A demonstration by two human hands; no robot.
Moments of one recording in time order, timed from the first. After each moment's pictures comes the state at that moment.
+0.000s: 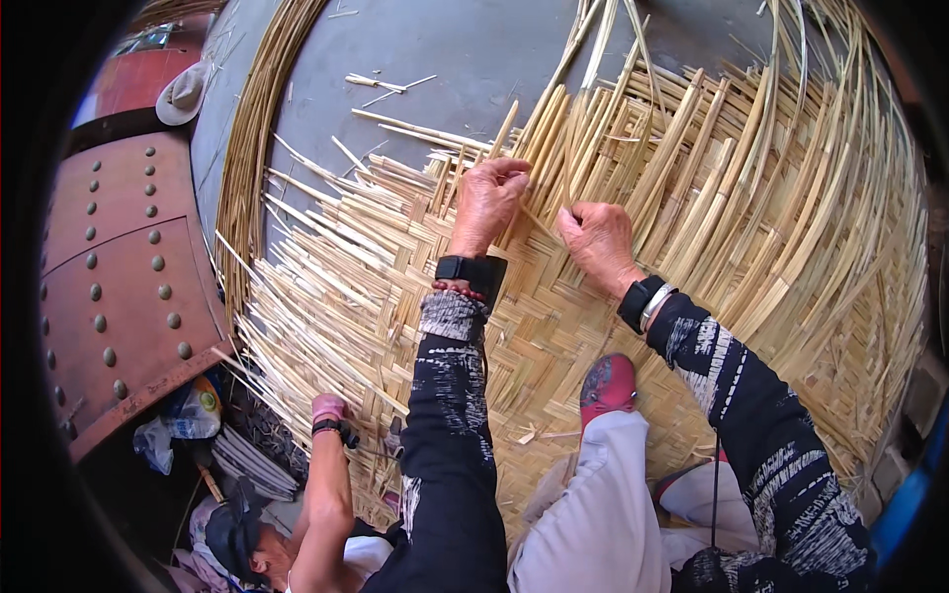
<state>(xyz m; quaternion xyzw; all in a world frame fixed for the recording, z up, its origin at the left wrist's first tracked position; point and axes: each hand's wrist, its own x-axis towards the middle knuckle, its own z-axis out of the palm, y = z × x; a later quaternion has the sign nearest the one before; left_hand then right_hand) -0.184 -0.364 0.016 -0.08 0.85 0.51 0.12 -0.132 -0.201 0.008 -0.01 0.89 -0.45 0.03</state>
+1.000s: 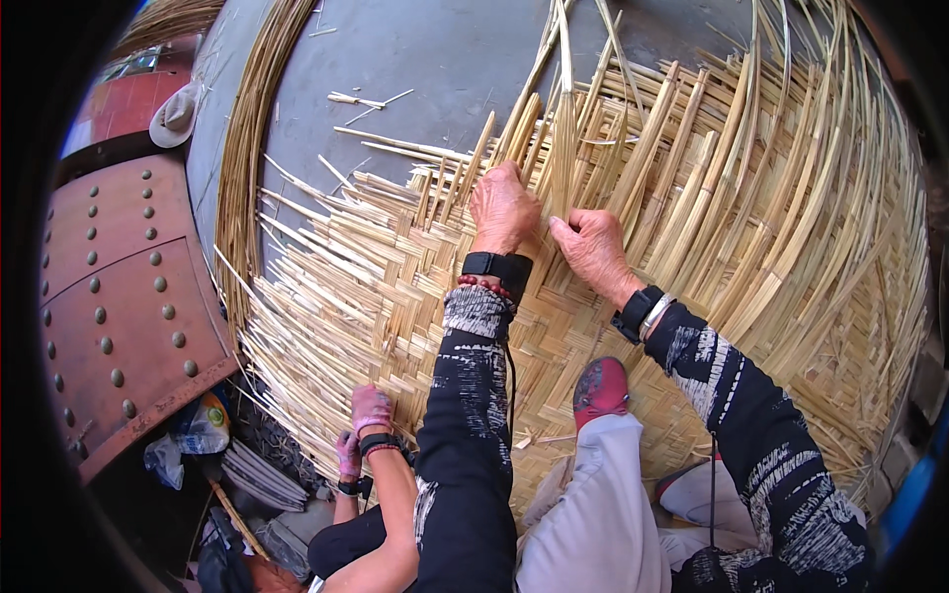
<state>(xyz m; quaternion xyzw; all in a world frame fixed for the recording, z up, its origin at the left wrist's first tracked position) -0.191 -0.311 0.015 -0.09 0.97 0.18 0.15 -0.128 -0.184 0.000 0.06 0.82 -0.56 0.09</state>
